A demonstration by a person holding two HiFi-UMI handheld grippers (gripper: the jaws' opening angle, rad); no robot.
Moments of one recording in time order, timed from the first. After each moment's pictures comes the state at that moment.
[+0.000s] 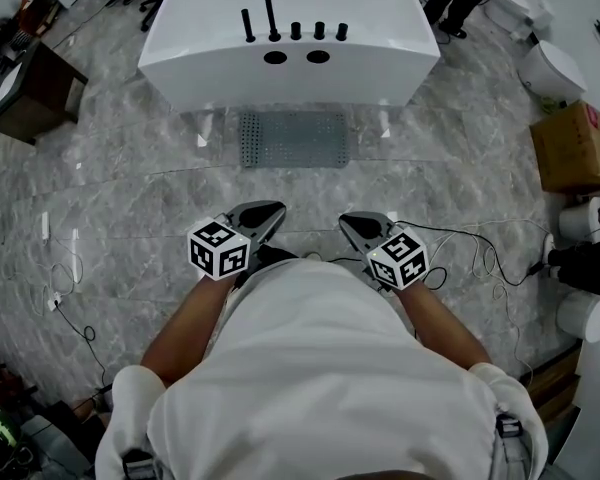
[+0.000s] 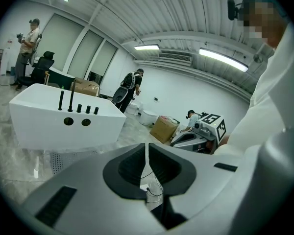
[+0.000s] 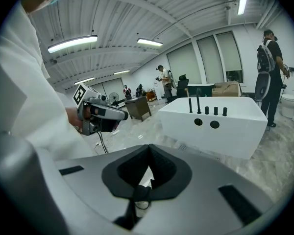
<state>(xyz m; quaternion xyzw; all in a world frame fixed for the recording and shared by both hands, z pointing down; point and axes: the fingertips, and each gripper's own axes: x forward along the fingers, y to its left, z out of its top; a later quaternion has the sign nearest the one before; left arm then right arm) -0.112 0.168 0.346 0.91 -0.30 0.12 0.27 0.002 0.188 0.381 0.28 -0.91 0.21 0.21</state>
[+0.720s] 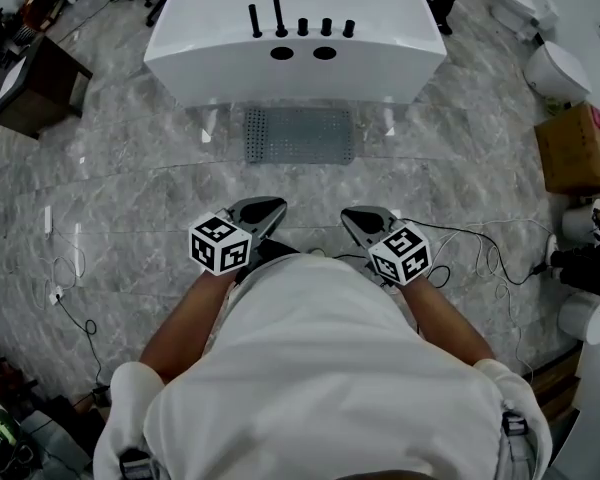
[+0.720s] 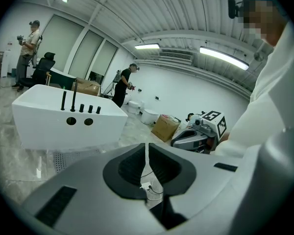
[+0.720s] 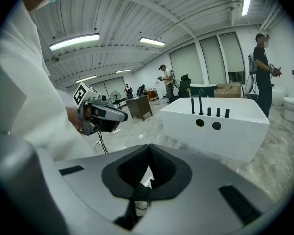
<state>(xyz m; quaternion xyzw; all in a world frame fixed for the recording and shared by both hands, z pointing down) -0.126 0.174 0.349 0.90 -0.30 0.13 0.27 -0.010 0.189 0.377 0.27 -0.92 0.20 0.22</state>
